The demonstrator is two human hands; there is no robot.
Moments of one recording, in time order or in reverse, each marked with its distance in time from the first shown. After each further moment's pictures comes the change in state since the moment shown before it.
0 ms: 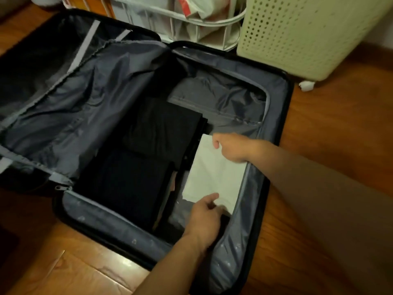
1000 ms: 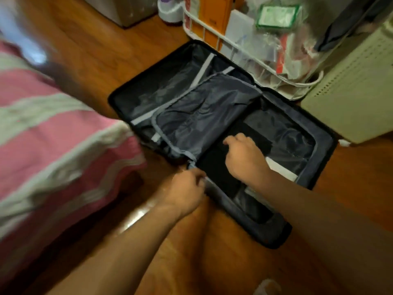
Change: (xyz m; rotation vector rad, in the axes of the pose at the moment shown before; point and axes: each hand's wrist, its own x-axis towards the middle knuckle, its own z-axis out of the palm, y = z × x) left_hand -0.266 0.071 -0.304 0.564 0.307 0.340; right_hand -0.184 -0.384 -0.061 -0.185 0.382 -0.117
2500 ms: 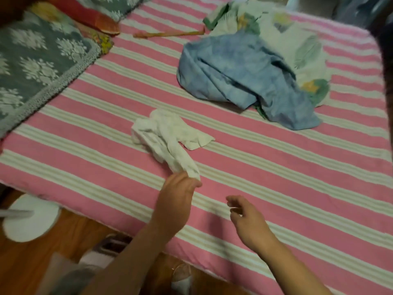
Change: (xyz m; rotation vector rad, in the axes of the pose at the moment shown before) left_hand -0.678 -0.466 -0.586 -0.238 1.315 -0.363; right_hand -0.311 -0.972 -0.096 0.183 -0.836 -0.599
